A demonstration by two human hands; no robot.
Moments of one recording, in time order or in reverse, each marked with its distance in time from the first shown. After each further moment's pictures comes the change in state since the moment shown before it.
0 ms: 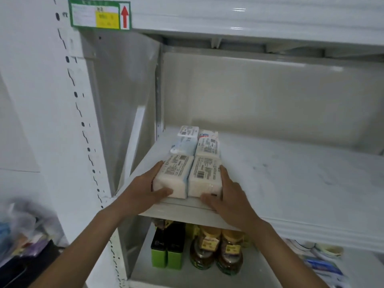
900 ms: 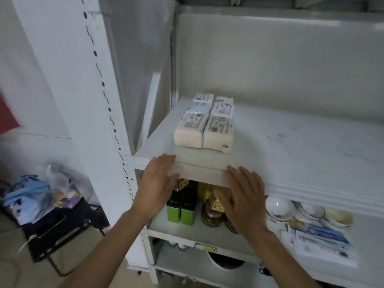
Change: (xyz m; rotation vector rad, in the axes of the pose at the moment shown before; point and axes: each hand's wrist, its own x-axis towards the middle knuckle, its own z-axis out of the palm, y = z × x) left_hand -0.076 -0.035 0.071 0.231 0.455 0.280; right_hand -0.084 0.058 0.059 -0.447 0.490 -0.428
